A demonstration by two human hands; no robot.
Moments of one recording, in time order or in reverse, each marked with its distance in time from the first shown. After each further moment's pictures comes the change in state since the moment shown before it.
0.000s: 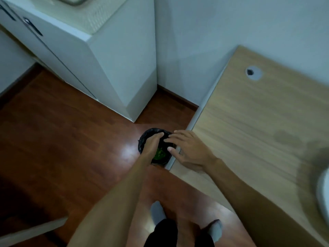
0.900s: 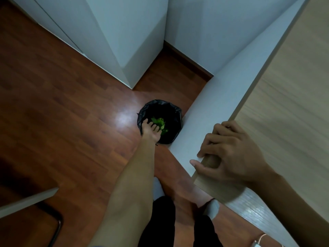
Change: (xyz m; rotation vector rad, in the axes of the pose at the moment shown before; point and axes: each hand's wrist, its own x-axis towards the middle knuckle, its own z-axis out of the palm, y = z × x) left_hand 0.151 -0.102 -0.019 -1.031 0.247 -0.386; right_hand 0.012 0.021 0.021 -0.139 0.112 -0.181
